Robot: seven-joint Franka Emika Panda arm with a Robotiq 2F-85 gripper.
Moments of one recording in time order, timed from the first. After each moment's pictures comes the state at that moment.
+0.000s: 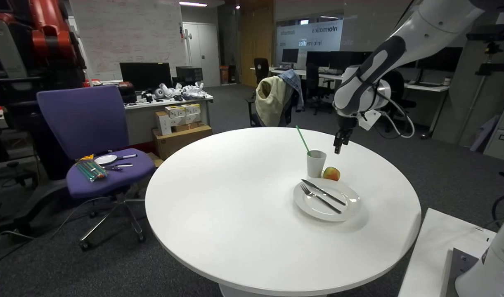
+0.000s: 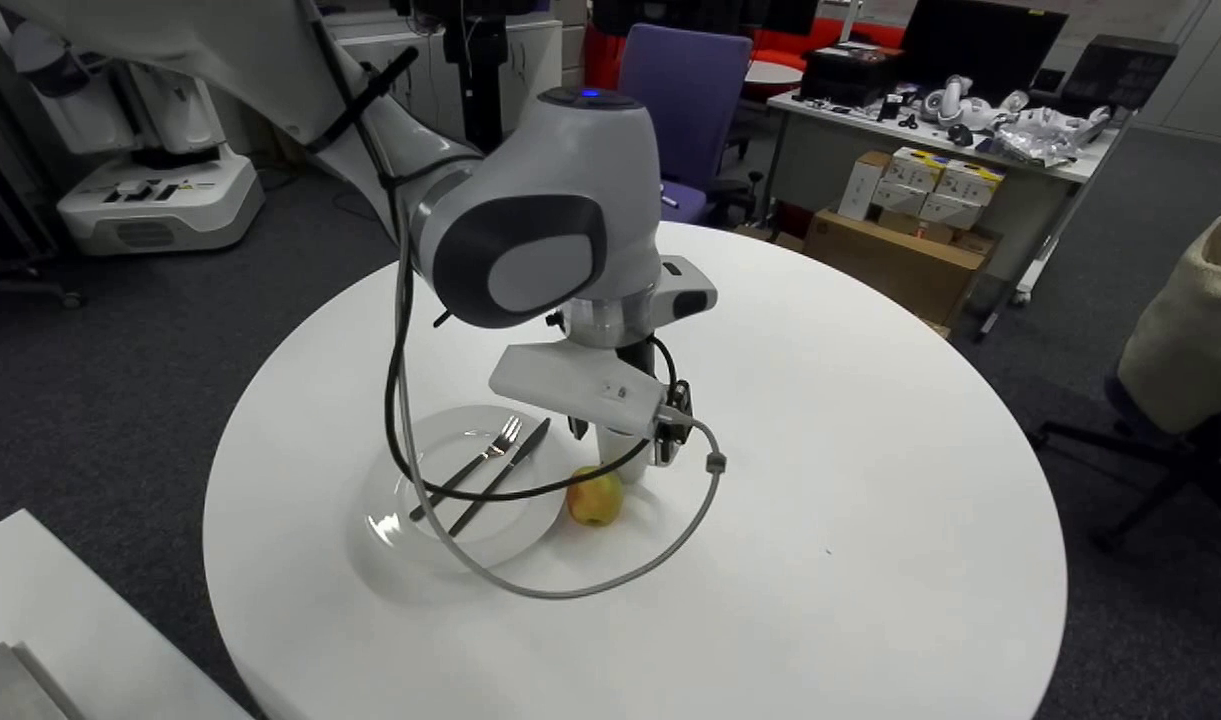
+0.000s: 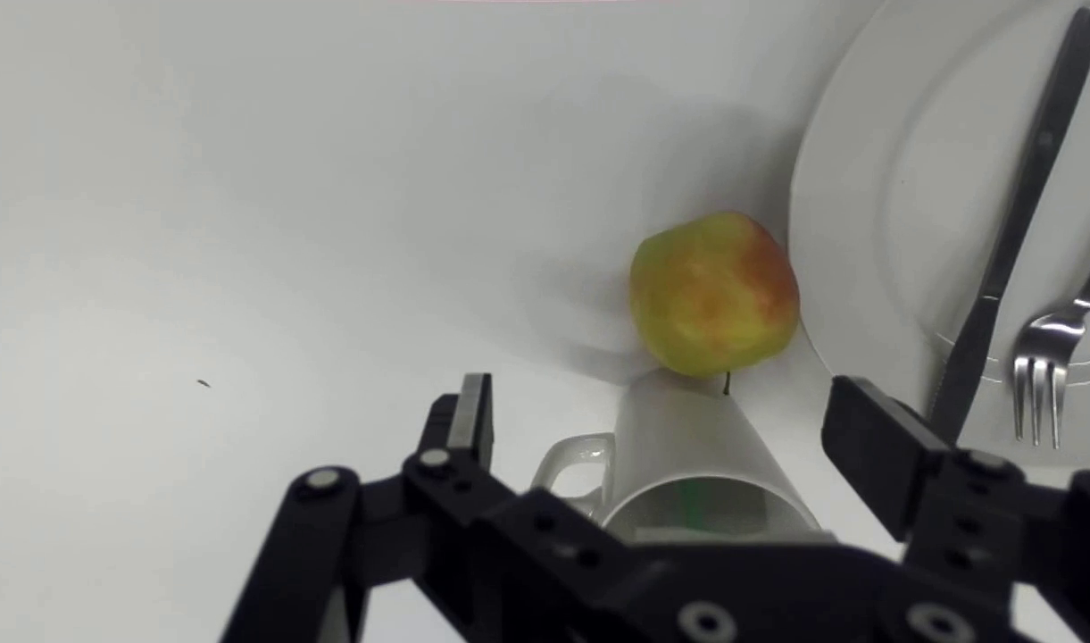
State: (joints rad) arm -0.36 0.27 -0.16 -2.20 -0.05 2.59 -0.55
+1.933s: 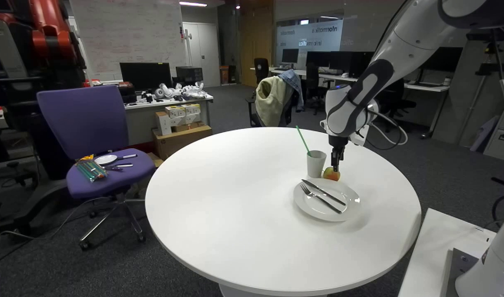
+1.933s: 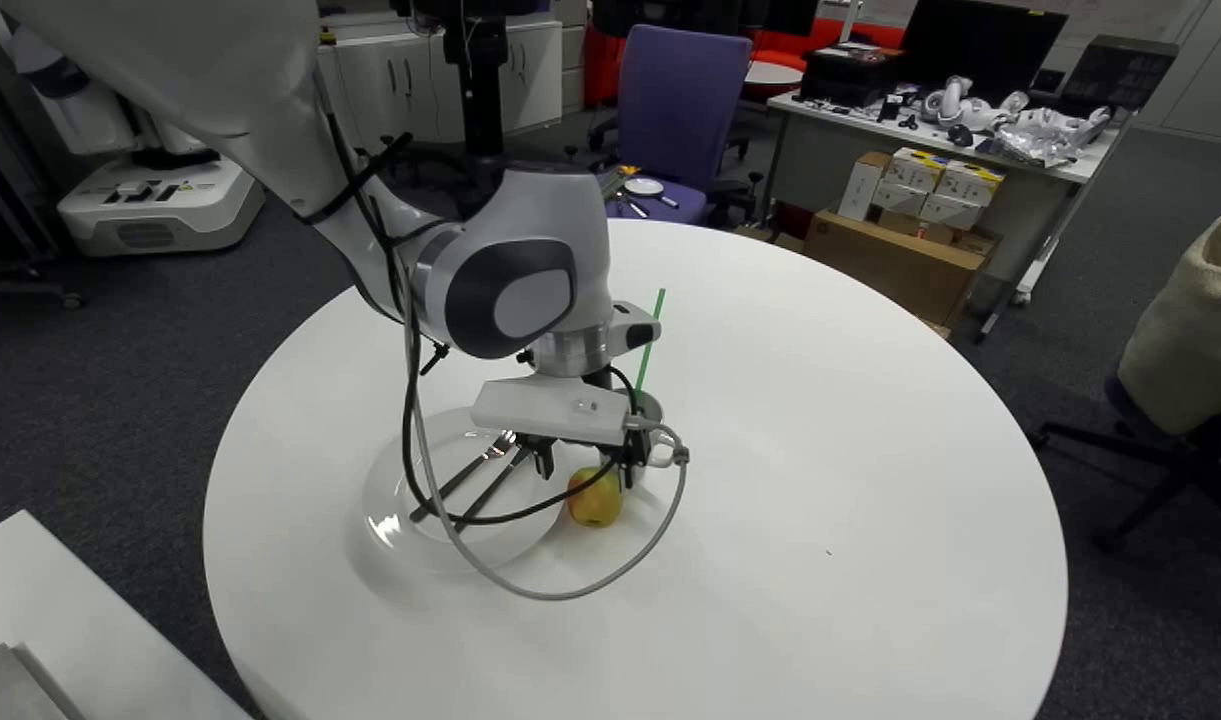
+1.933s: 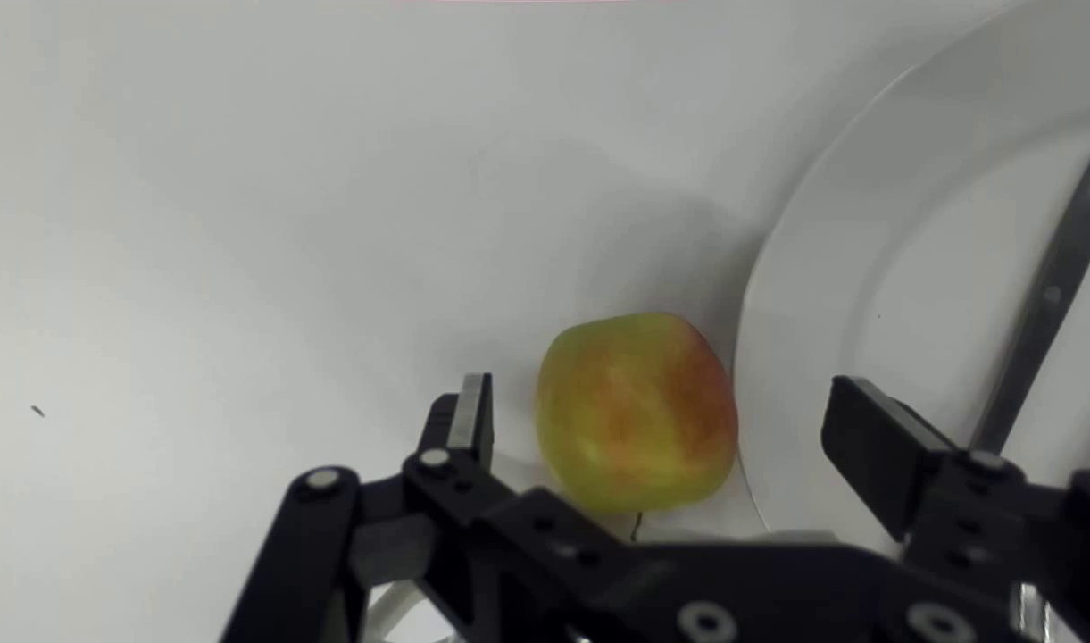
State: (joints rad) arm -0.27 0.39 -0.17 -2.20 -0.25 2.59 -0.46
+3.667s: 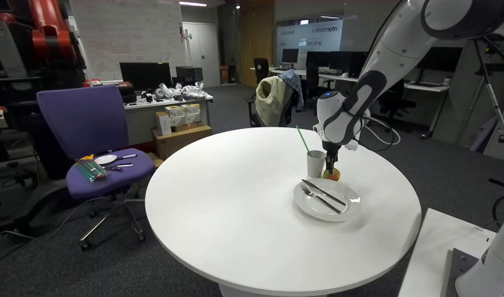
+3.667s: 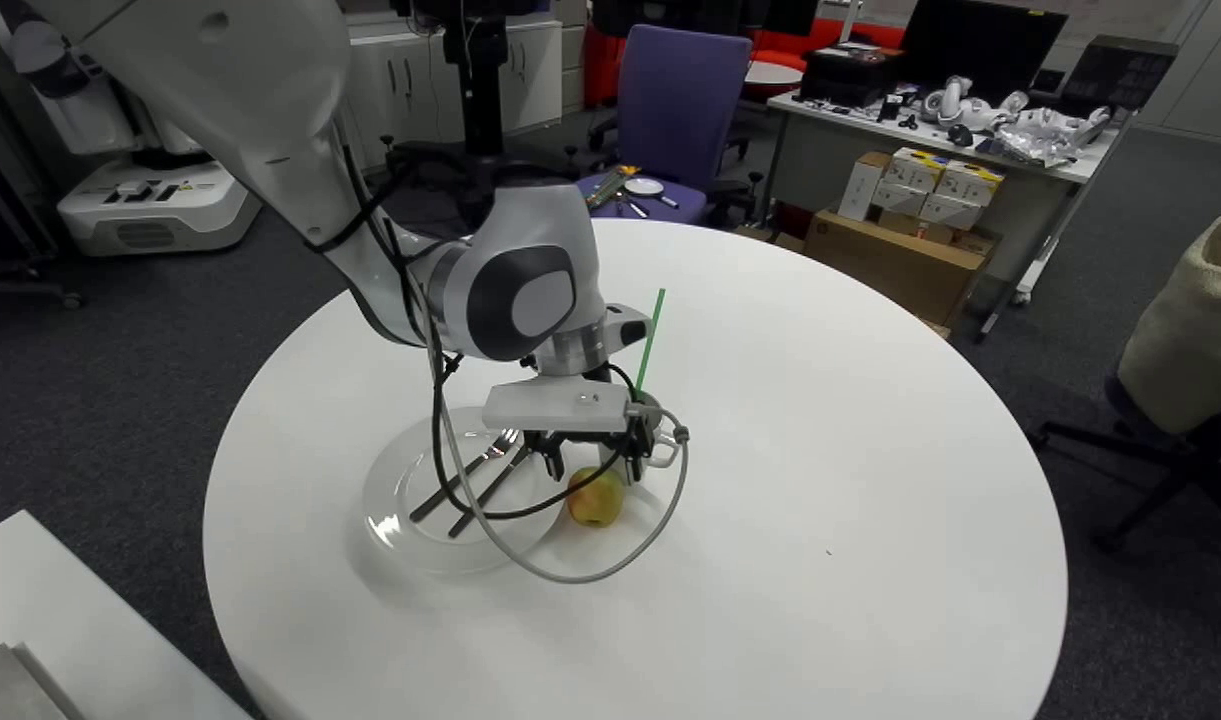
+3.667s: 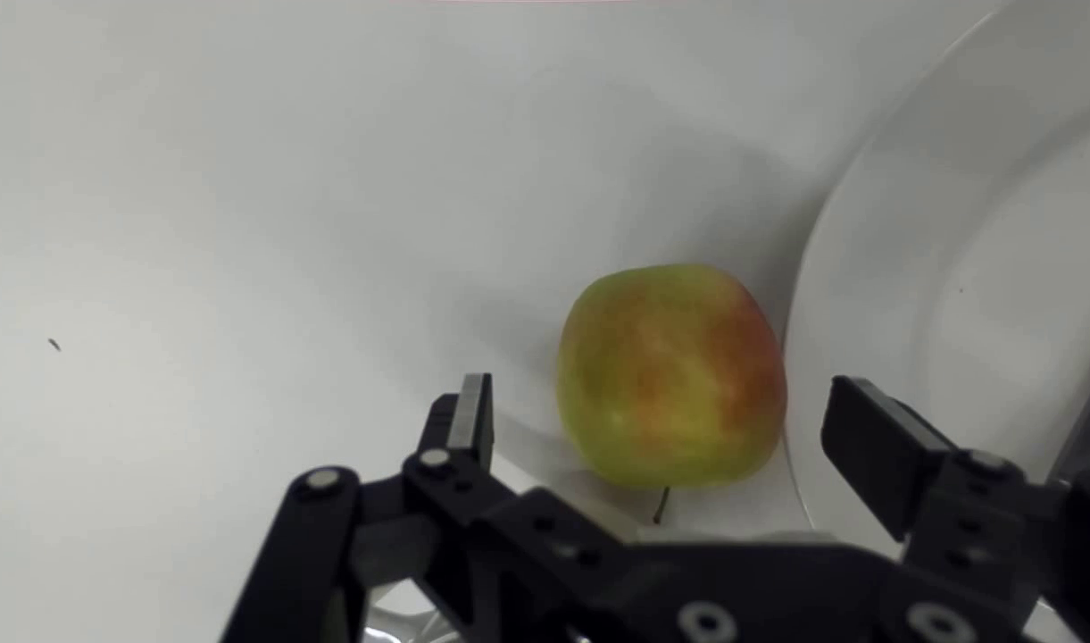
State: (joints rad) arm -0.22 0.47 -0.20 -2.15 -0.39 2.63 -0.35
